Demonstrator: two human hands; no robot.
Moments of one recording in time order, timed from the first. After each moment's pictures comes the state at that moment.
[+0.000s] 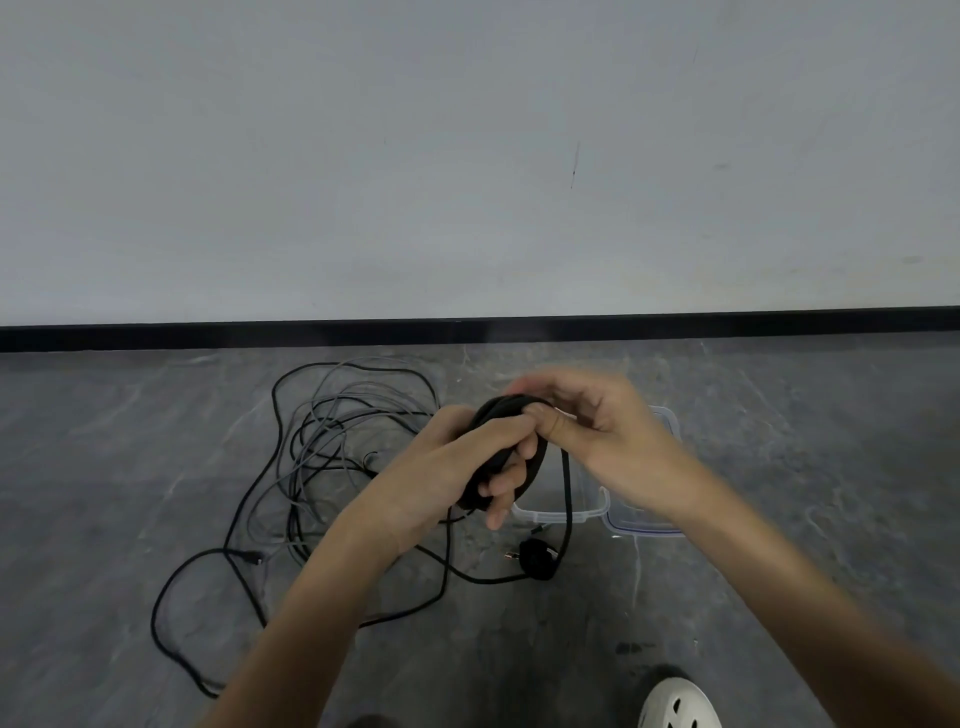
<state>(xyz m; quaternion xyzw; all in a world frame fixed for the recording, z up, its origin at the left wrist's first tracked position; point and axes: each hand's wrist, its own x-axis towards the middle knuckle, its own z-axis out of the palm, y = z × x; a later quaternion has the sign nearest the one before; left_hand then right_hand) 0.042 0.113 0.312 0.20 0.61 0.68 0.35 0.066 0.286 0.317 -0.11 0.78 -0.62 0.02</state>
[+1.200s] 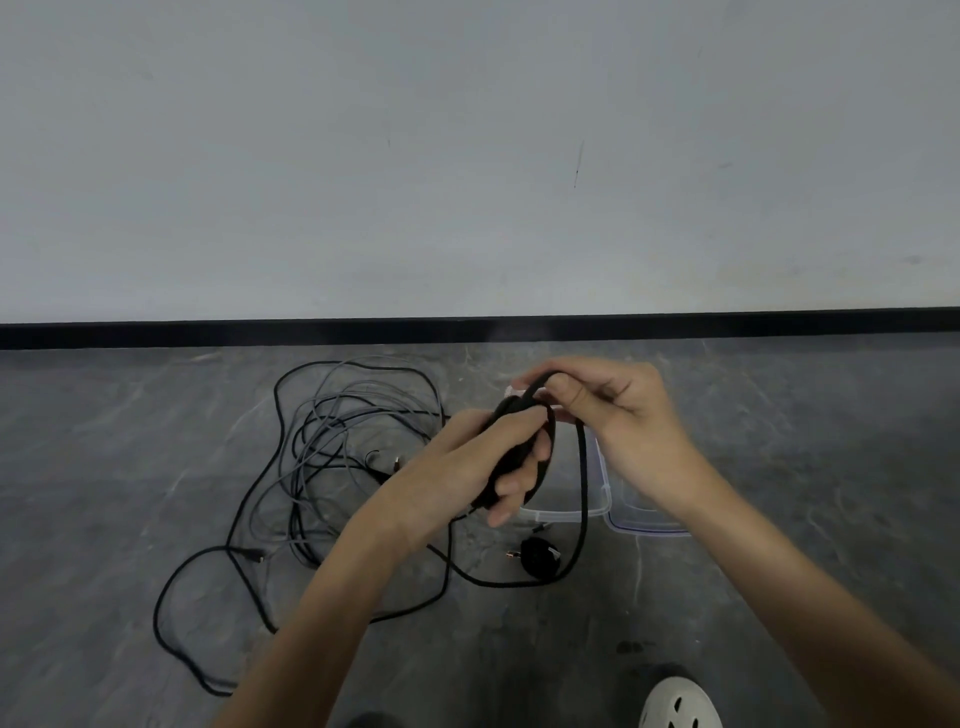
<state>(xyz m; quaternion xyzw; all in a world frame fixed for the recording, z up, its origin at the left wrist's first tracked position) 0.044 0.117 0.313 0.20 0.63 0.66 0.36 0.059 0.292 0.308 -0.07 0.74 -0.67 -0.05</state>
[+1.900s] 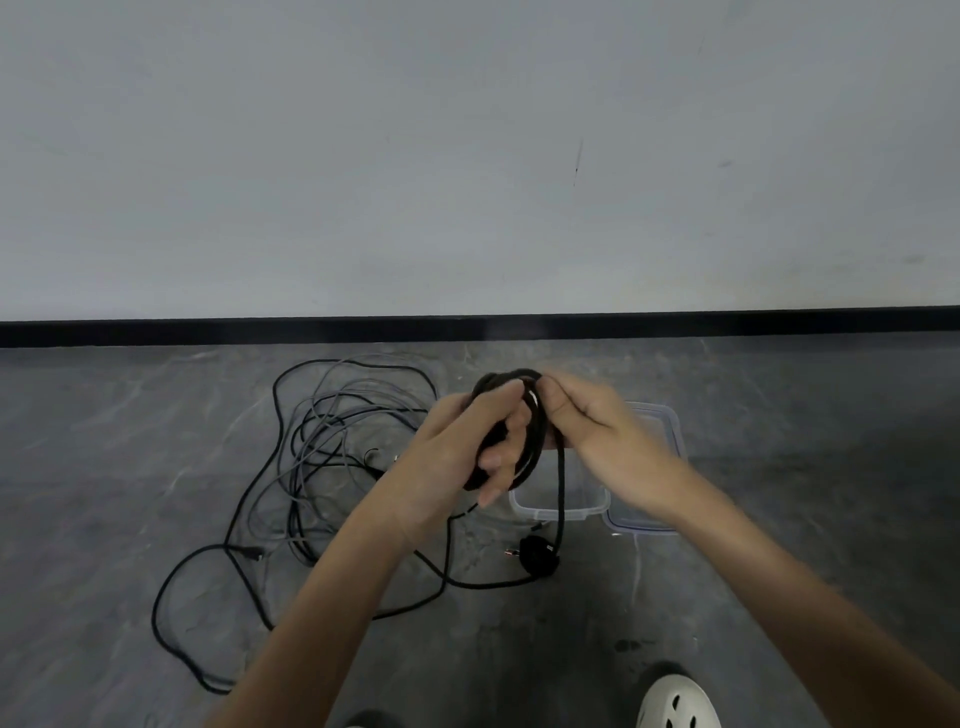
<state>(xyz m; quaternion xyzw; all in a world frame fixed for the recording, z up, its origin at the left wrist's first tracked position) 0.042 0.119 0.310 0.17 0.57 0.74 0.31 0.063 0.284 0.304 -0.04 0.80 -0.59 0.06</state>
